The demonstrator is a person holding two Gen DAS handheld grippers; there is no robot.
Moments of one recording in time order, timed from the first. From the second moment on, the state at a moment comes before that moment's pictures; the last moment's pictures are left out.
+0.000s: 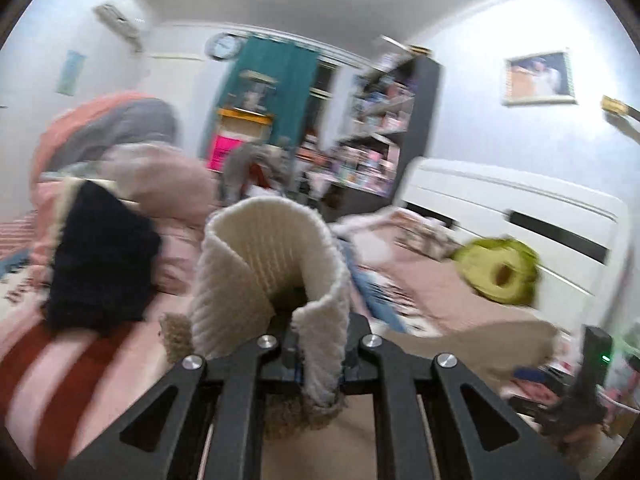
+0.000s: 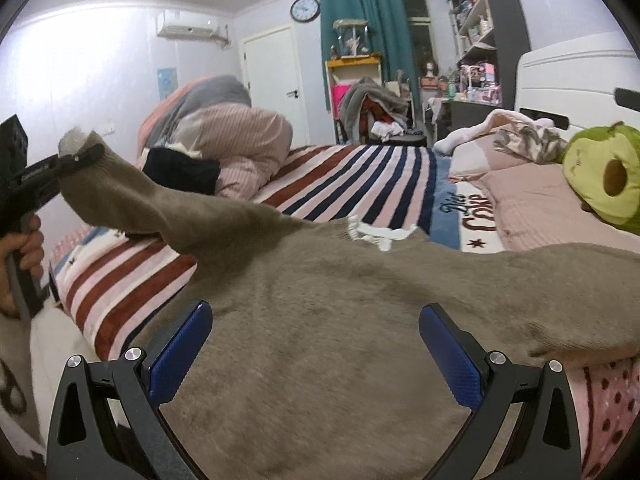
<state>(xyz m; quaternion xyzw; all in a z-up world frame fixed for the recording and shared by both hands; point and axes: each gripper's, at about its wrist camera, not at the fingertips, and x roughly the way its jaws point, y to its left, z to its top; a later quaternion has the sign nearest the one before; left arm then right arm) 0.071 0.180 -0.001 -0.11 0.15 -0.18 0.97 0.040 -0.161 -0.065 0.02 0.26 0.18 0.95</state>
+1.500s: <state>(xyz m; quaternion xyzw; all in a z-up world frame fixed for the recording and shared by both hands) 0.034 0.186 -0.104 -0.11 0.28 -0.14 0.94 0.091 -0.131 -0.169 0.11 0.49 0.24 0.83</state>
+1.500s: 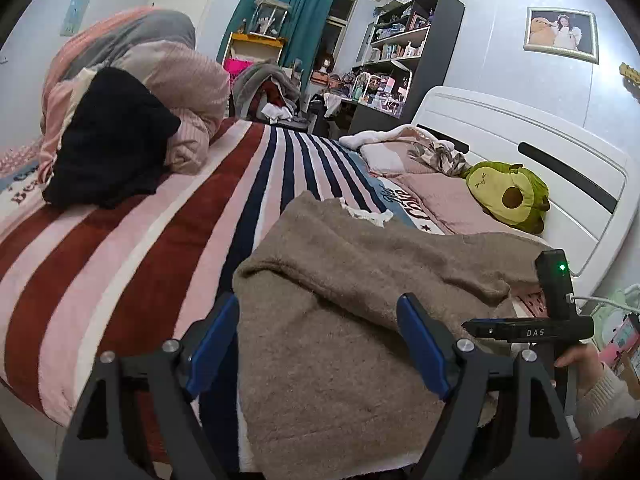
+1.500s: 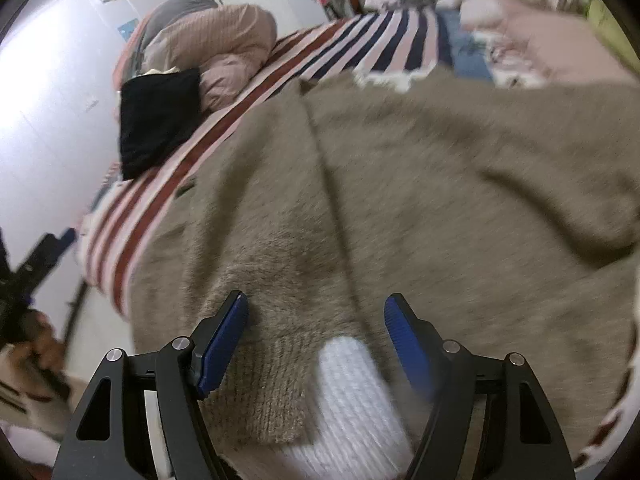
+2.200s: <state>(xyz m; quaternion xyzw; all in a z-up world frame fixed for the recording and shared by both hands) 0.030 0.171 -0.102 -0.11 0.28 -0.16 0.94 0.092 -0.156 -0.125 0.00 0.44 0.17 0.88</state>
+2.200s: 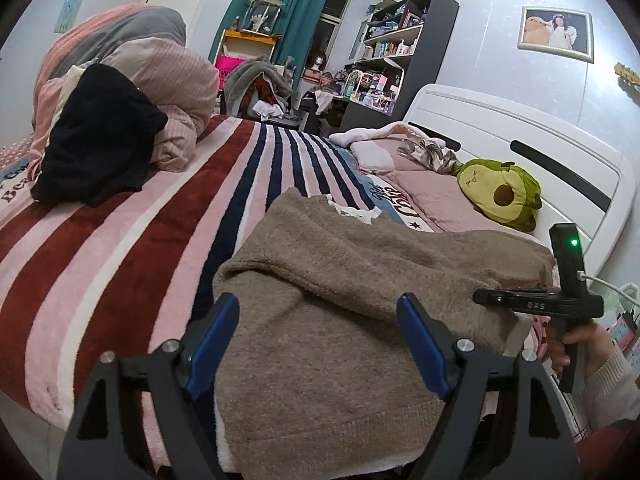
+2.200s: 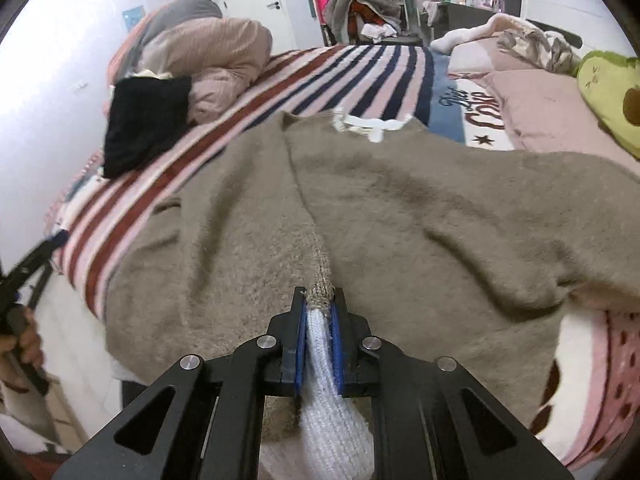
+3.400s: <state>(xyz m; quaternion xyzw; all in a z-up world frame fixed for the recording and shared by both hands) 0.072 0.029 -0.043 -0.06 0.28 -0.10 0.95 0.071 -0.447 -0.146 0.27 0.29 0.04 0.92</state>
